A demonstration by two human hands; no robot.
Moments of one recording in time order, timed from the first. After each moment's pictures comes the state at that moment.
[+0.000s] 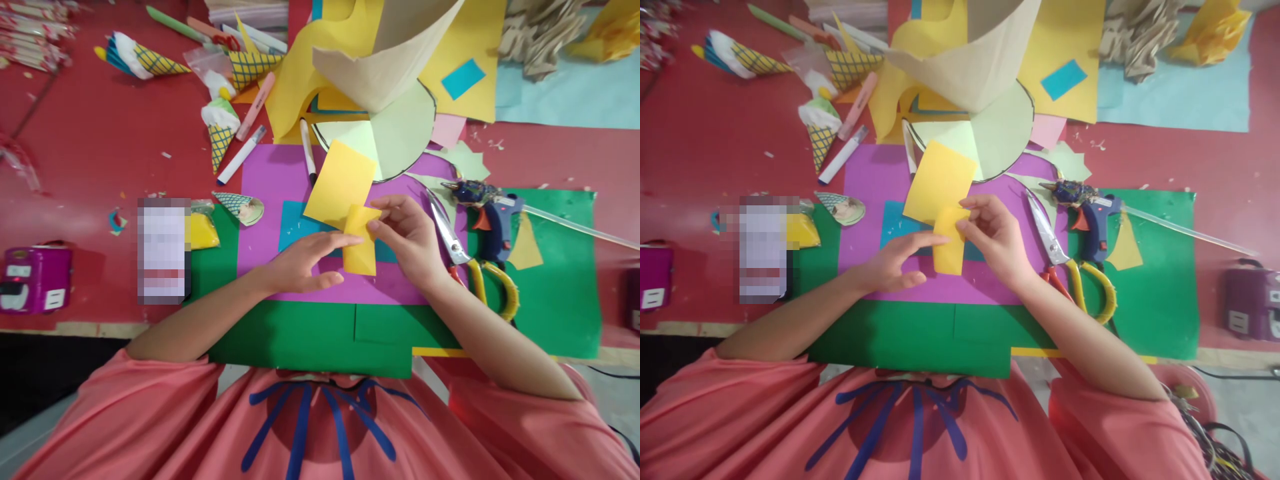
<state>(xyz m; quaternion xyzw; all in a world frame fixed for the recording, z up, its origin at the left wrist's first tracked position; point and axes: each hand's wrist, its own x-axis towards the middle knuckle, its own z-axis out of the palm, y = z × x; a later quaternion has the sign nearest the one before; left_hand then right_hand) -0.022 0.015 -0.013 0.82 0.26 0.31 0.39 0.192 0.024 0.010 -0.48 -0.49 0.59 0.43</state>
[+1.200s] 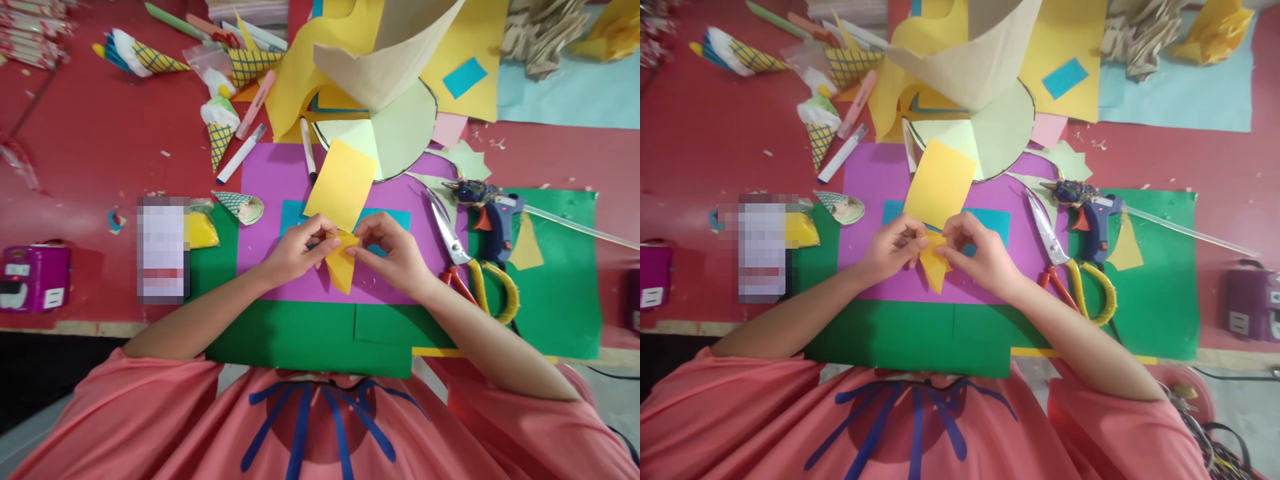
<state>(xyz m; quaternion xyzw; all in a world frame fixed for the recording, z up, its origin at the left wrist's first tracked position) -0.016 0.018 -0.014 0.66 0.38 0.36 0.53 0.188 0.014 -0.002 -0.39 -0.63 0.55 0.38</state>
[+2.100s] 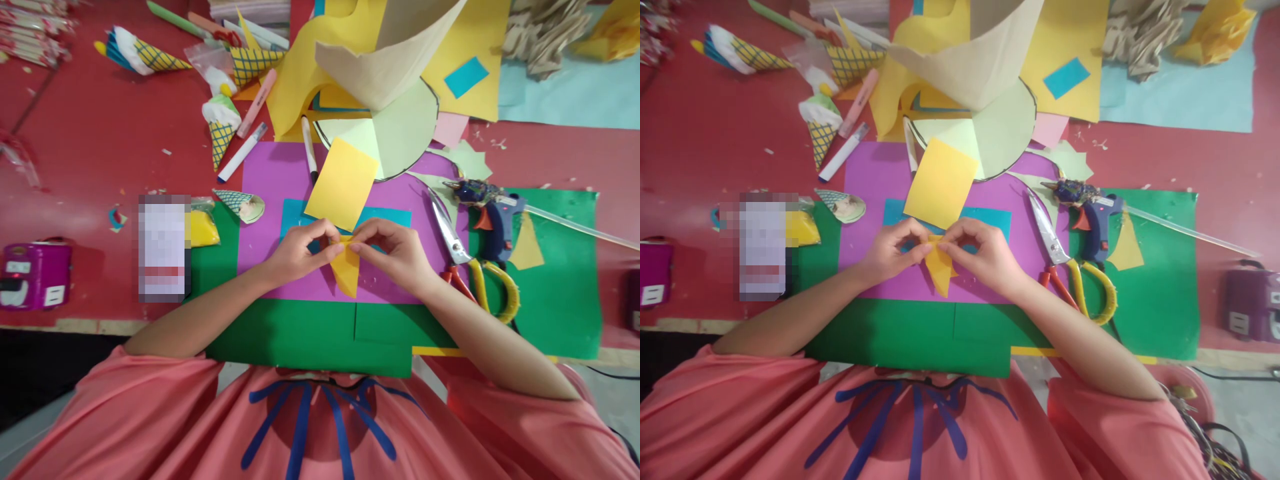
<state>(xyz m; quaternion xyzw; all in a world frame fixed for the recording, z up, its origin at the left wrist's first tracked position) -0.016 0.019 -0.008 0.73 0.38 0.36 0.44 0.187 0.015 0.006 -0.41 -0.60 0.57 0.37</state>
